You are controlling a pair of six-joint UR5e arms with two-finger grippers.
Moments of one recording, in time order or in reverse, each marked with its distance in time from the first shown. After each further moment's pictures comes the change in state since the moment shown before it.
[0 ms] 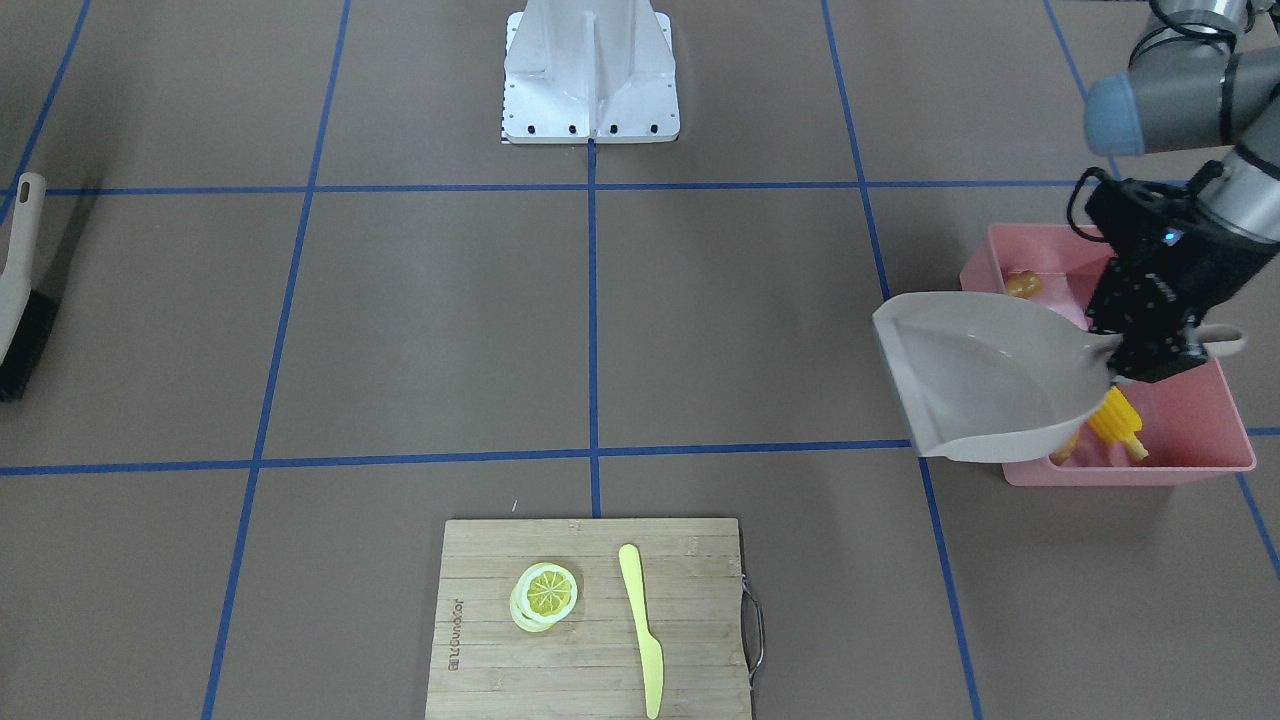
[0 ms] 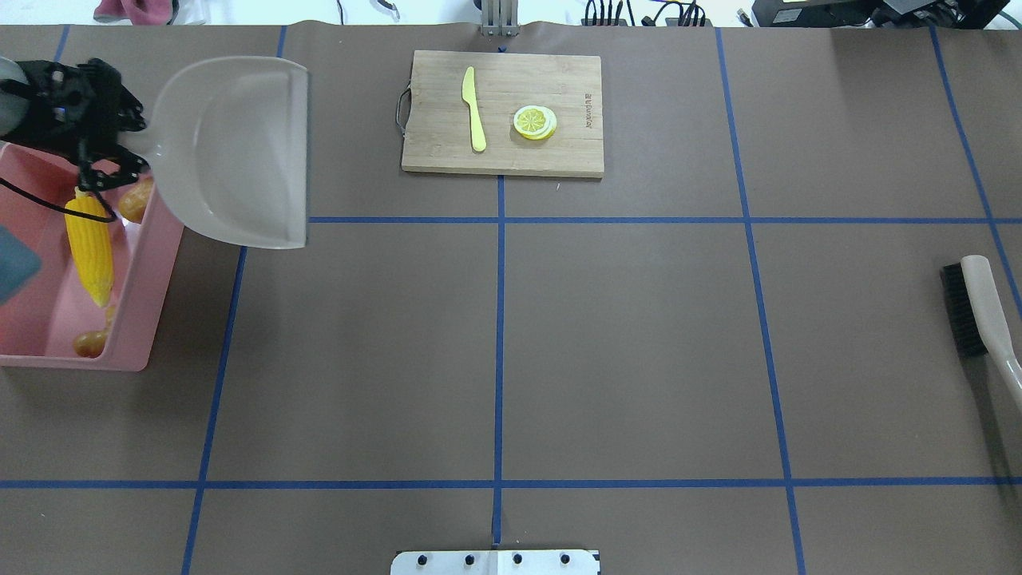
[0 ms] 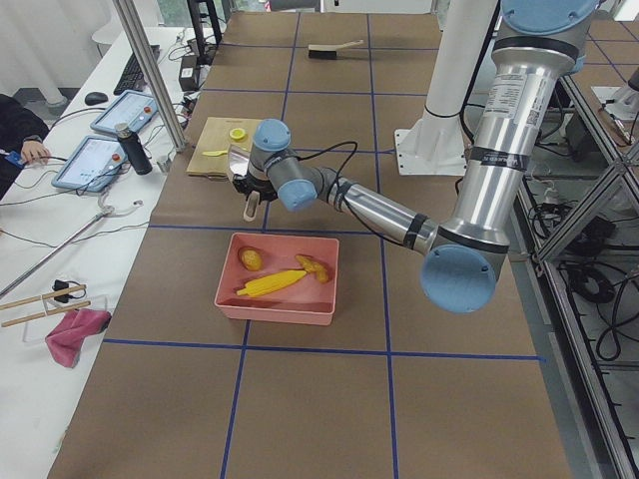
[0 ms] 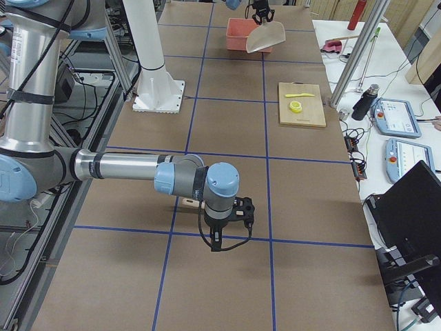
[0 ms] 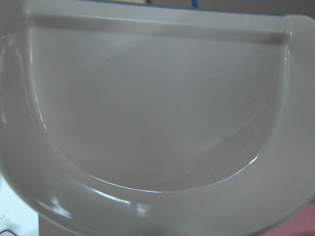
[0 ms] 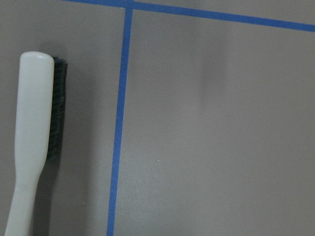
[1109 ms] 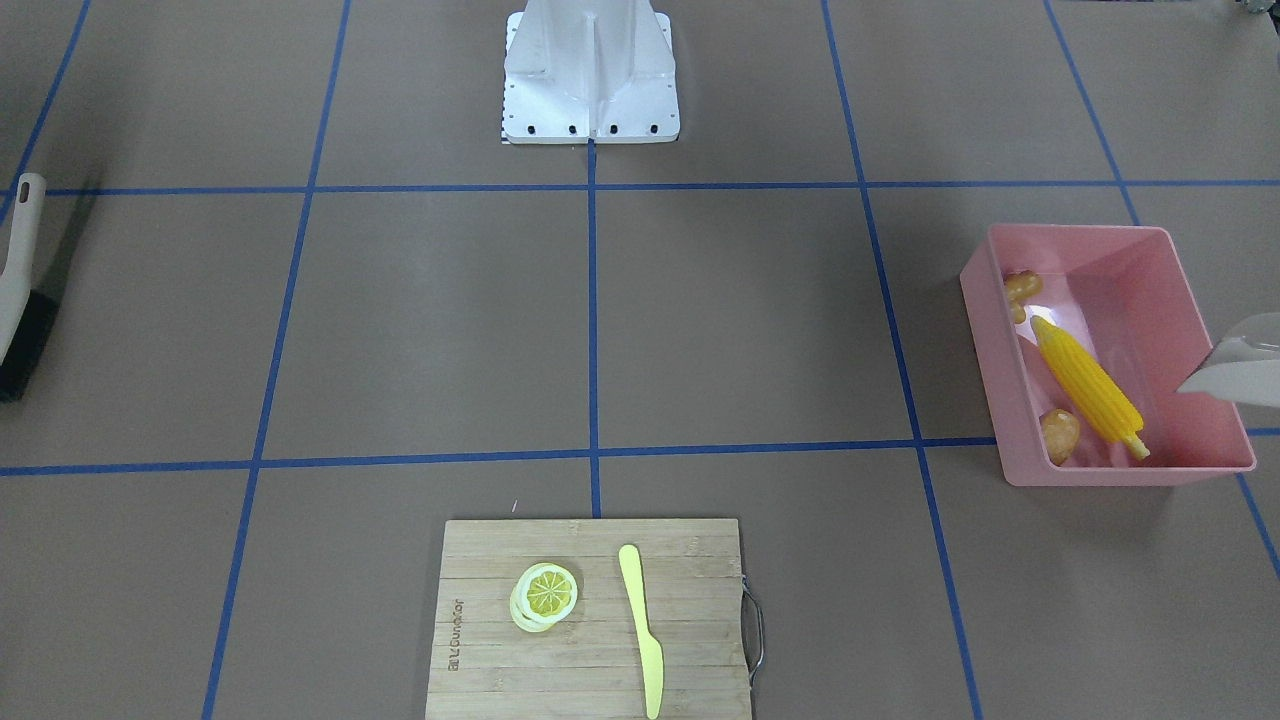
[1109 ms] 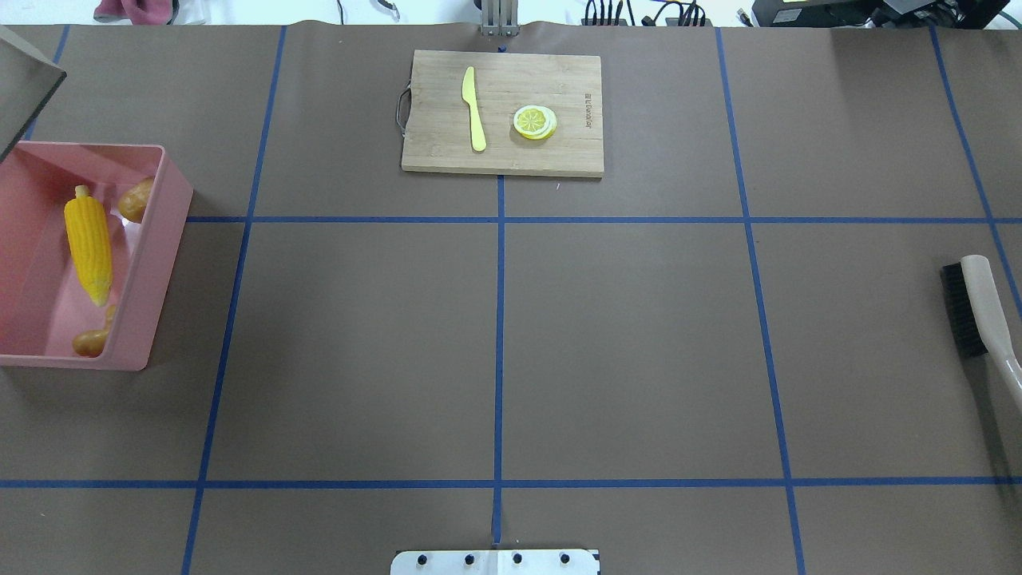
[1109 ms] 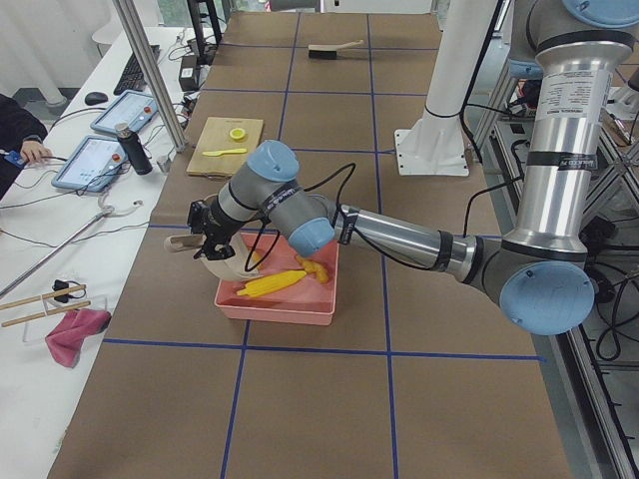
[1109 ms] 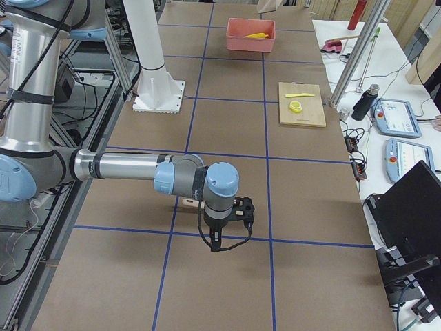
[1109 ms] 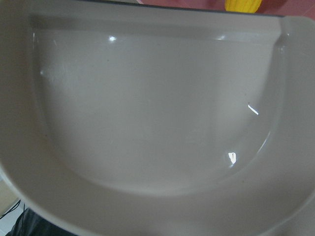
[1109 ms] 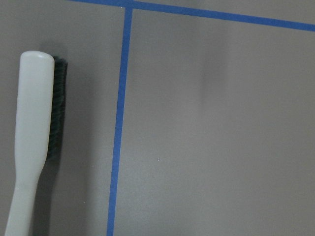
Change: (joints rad) left arm -0.457 0.166 -0.004 -0.060 0.149 1.101; right arm 0.000 -0.002 0.002 0.000 -0.001 0.000
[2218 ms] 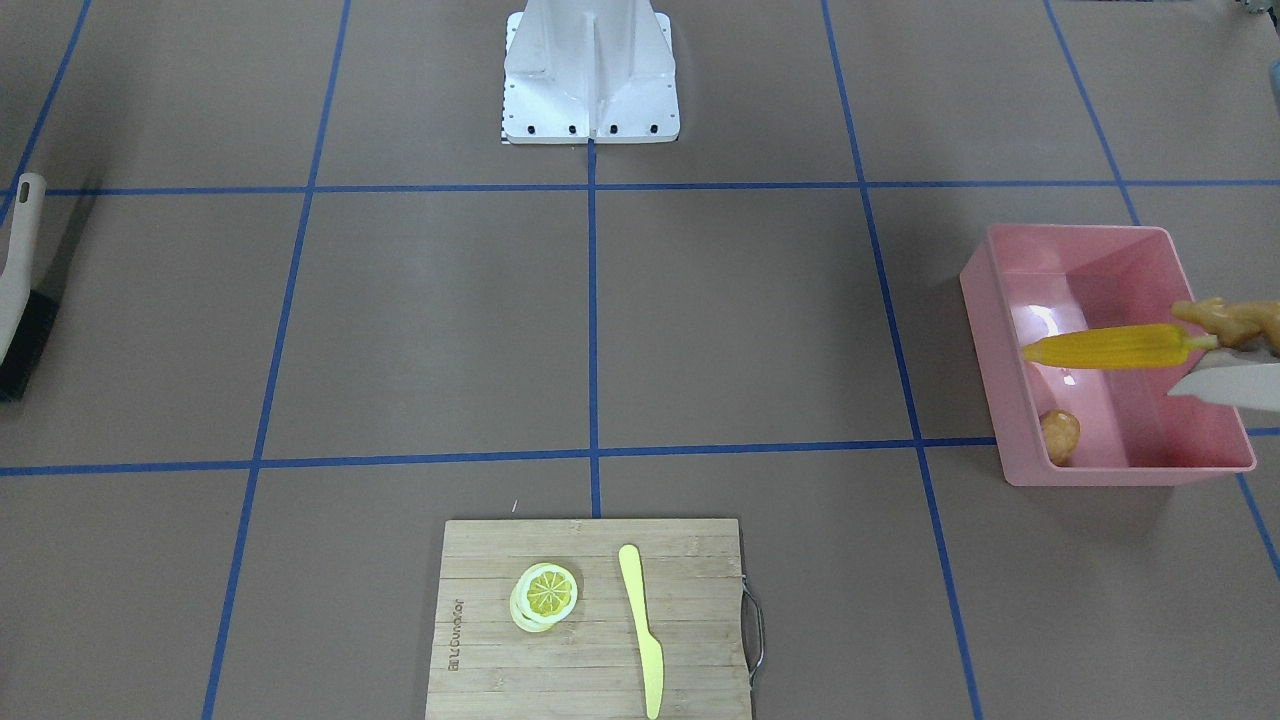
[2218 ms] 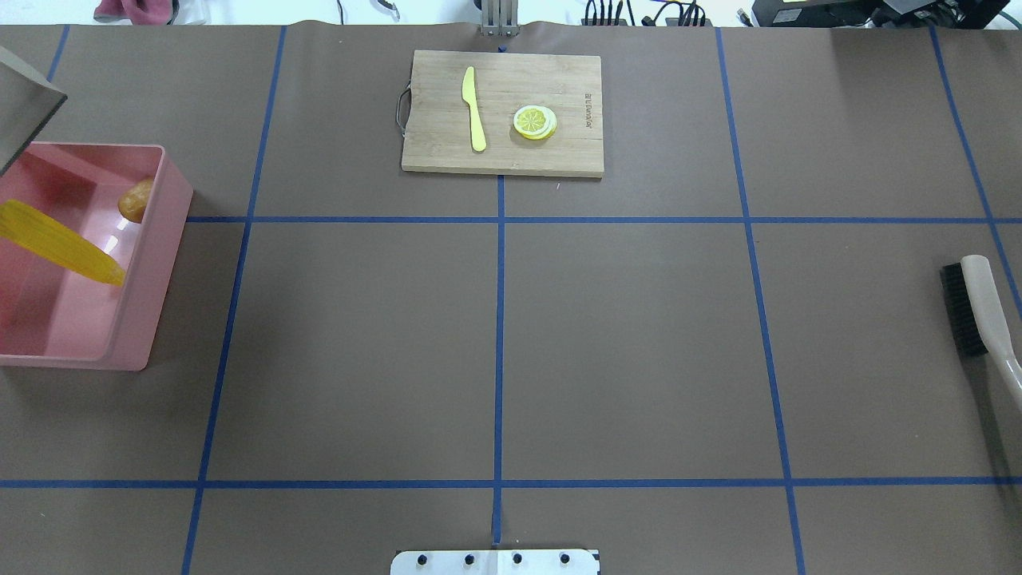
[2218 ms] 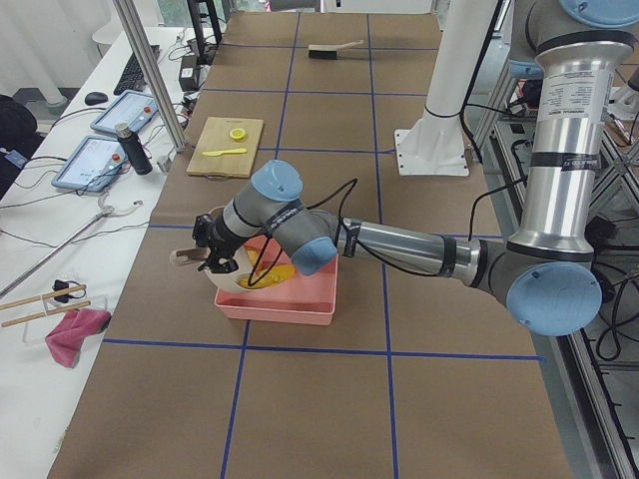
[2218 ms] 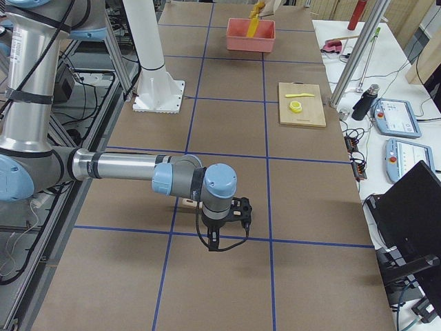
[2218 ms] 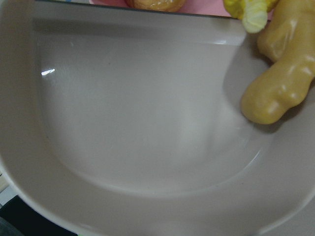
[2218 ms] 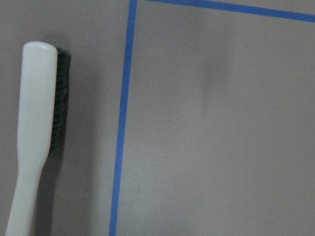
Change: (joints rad) left arm 0.003 0.022 0.058 -0.121 0.015 0.060; right arm -0.003 -0.014 0.005 -0.003 0.004 -0.008
